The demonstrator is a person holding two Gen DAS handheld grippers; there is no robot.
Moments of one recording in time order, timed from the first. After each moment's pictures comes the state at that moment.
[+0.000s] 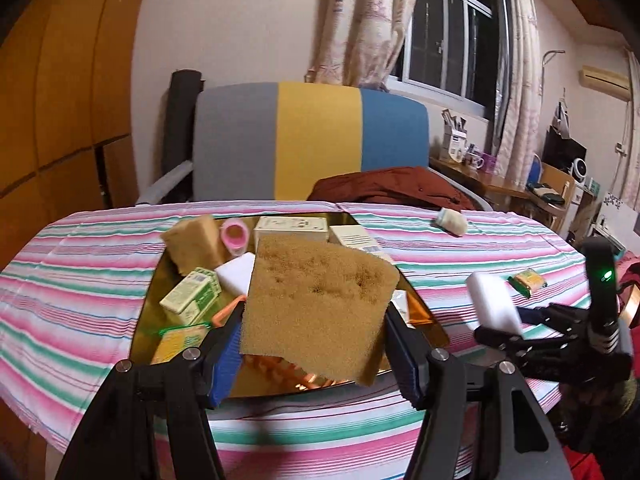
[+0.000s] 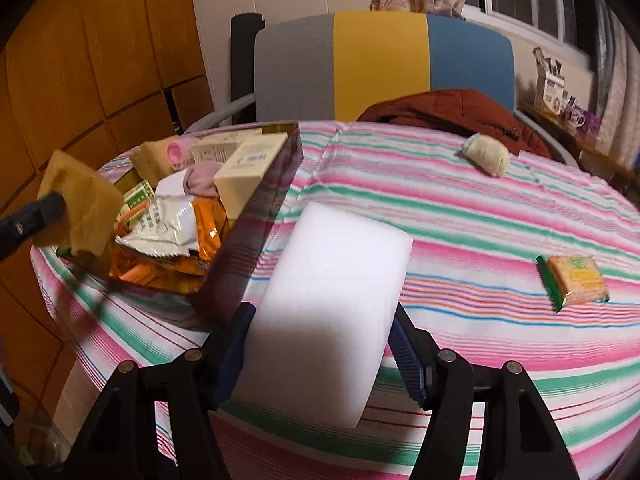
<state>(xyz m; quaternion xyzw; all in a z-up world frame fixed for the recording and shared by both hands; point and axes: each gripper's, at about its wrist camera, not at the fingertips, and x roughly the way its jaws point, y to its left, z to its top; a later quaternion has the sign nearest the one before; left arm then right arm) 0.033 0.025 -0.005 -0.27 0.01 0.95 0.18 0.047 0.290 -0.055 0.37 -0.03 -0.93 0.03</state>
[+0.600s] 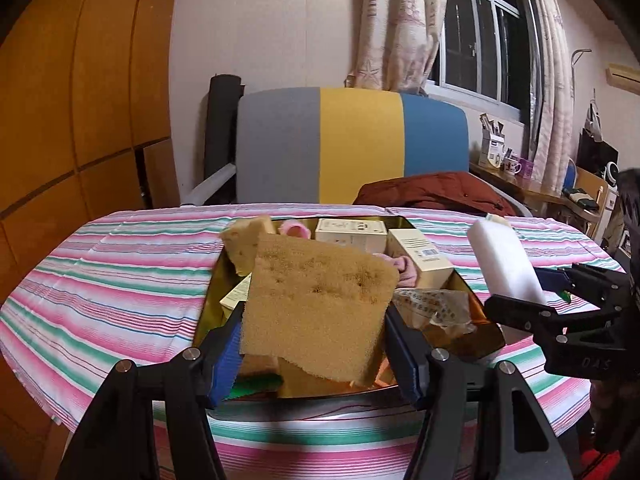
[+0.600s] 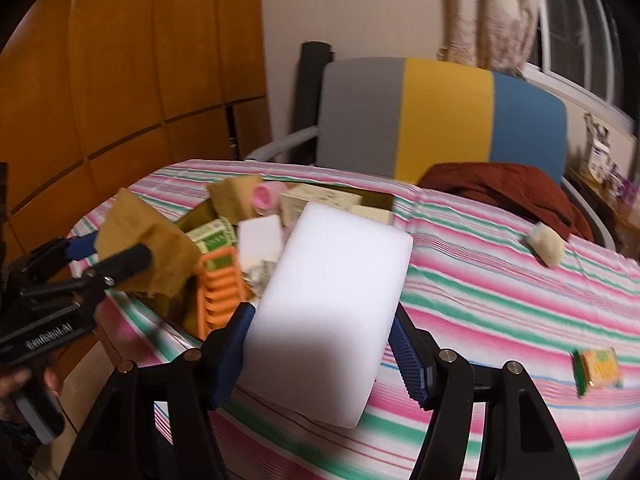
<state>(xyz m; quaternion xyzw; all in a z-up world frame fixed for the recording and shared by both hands) 0.025 -0.008 -0.010 -0.26 0.02 0.96 0.11 0.028 0.204 -0.008 0.31 0.02 -0.94 0.13</state>
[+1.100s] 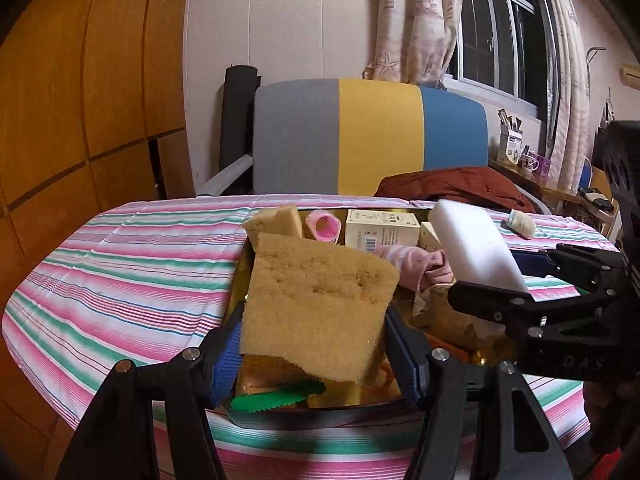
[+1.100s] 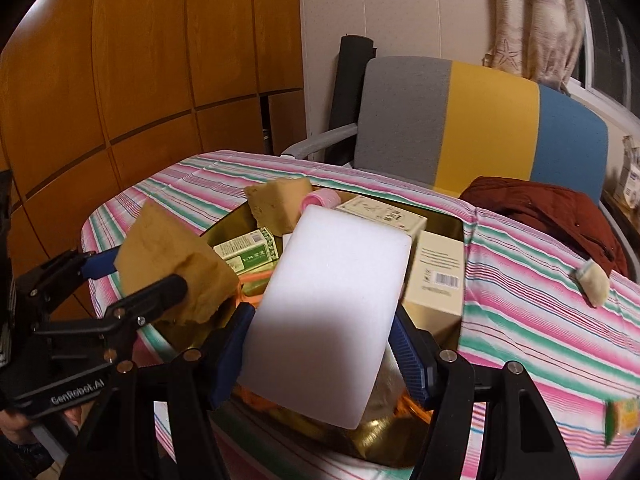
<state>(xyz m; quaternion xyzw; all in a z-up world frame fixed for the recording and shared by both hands) 0.006 -0.023 -0.023 -0.27 0.02 0.96 0.08 -0.014 0.155 -0.012 0.32 0.04 -0.93 0.17</state>
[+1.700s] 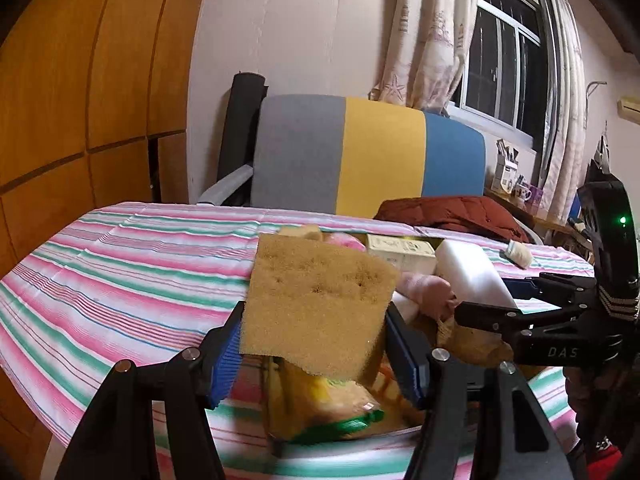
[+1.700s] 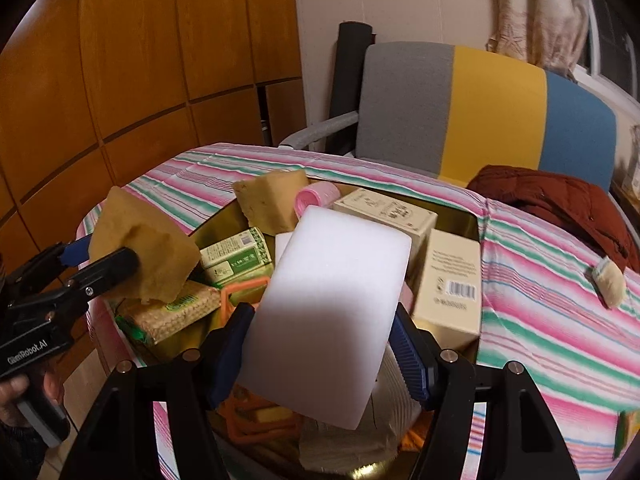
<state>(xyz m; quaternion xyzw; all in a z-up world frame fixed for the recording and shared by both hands) -0.014 -0.074 -0.016 -0.24 -0.03 0.96 0.11 -0.048 0.150 -0.020 0.34 0.04 -0.92 0.18</state>
